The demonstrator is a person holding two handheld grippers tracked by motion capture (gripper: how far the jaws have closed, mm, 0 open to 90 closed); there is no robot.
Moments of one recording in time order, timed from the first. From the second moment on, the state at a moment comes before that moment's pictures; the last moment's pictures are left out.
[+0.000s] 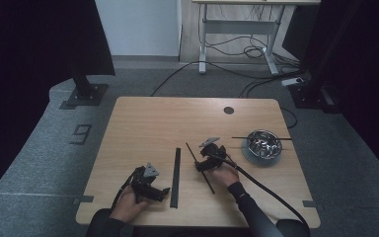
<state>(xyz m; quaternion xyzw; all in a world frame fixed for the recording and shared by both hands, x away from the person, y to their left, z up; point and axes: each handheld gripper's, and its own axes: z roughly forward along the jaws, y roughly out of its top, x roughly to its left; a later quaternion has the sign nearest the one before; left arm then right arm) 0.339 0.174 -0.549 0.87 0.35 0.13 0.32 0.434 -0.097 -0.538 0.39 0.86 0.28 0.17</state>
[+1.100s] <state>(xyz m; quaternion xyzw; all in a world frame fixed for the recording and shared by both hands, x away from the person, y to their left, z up) 0.339 0.174 -0.549 0.87 0.35 0.13 0.32 0.407 -0.188 -0.538 0.43 0.84 0.27 0.21</state>
